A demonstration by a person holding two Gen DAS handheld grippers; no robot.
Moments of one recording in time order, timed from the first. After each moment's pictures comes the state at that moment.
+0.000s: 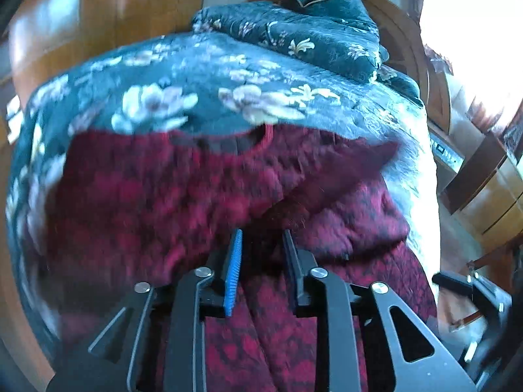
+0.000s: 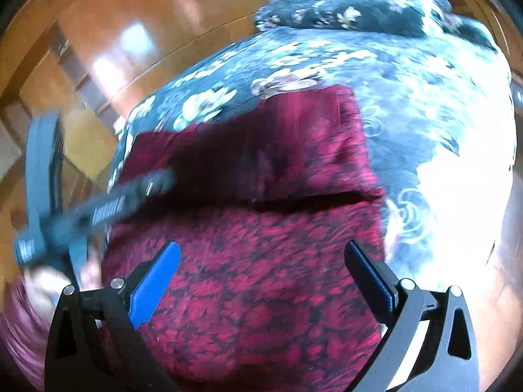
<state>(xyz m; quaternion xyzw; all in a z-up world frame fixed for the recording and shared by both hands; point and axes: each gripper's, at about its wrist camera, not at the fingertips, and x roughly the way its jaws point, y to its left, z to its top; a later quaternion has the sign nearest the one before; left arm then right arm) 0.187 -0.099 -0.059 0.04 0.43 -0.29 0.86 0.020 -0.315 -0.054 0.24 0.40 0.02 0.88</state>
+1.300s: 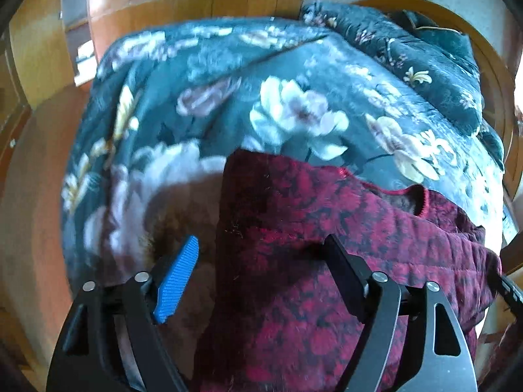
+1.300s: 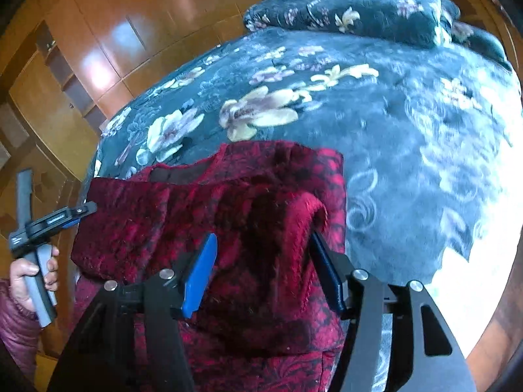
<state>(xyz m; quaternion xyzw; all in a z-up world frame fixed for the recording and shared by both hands) 0.336 0.000 -0.066 -0.02 0.48 -0.11 0.87 0.123 -0.373 -0.055 0.19 0.42 0.01 0.89</state>
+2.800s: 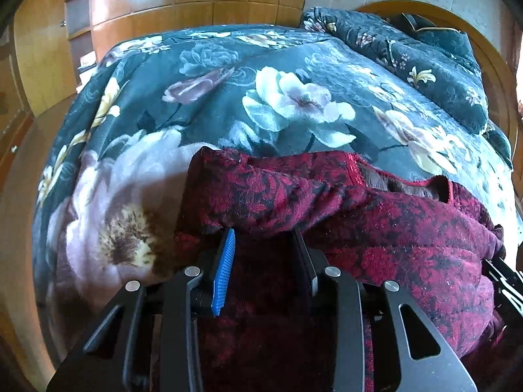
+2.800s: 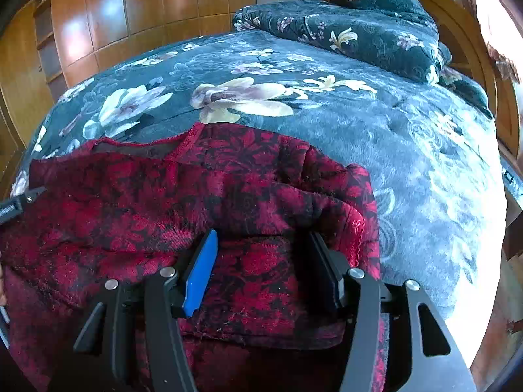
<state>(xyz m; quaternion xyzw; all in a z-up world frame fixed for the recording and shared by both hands) 0.334 -0.019 -0.109 -0.01 0.44 -0.10 0.89 0.169 -0.320 -0.105 0.06 0.41 -0.09 0.91</state>
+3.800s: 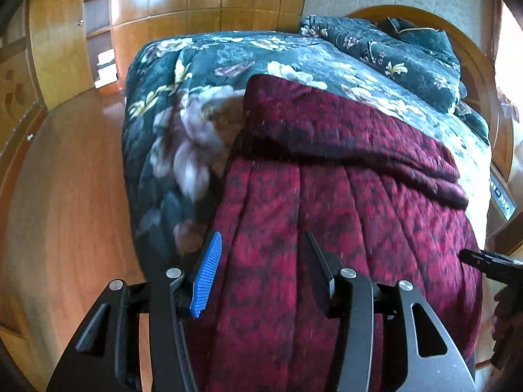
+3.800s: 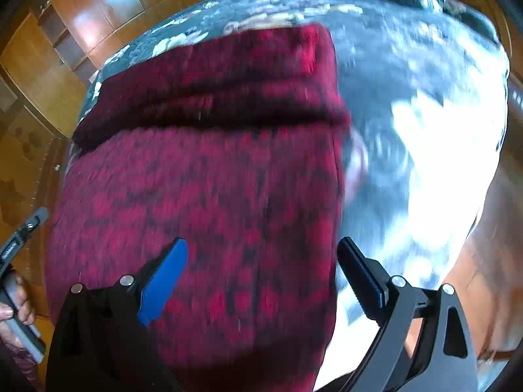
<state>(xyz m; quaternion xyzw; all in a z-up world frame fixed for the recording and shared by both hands) 0.101 0.041 -0.068 -0.01 0.43 -0.09 0.90 -0.018 -0.309 -0.105 0.18 0.51 0.01 0.84</state>
